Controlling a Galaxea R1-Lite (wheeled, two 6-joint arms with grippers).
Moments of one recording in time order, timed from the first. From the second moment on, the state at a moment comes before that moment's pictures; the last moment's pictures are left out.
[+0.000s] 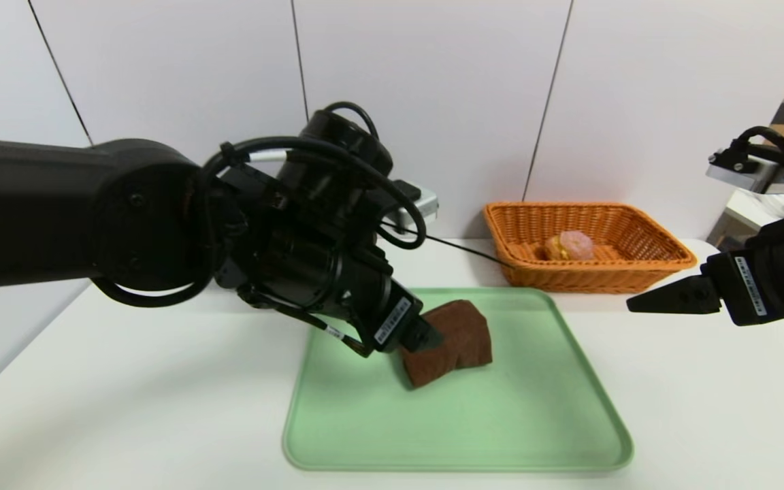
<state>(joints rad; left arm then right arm) -0.79 1.82 -1.48 0.38 -0.07 0.10 0.26 1.41 -1.28 0.71 0.09 0.04</state>
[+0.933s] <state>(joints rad) -0.84 2.05 -1.52 0.33 -0.02 0.16 0.27 1.37 -1.25 0.71 0.09 0.04</state>
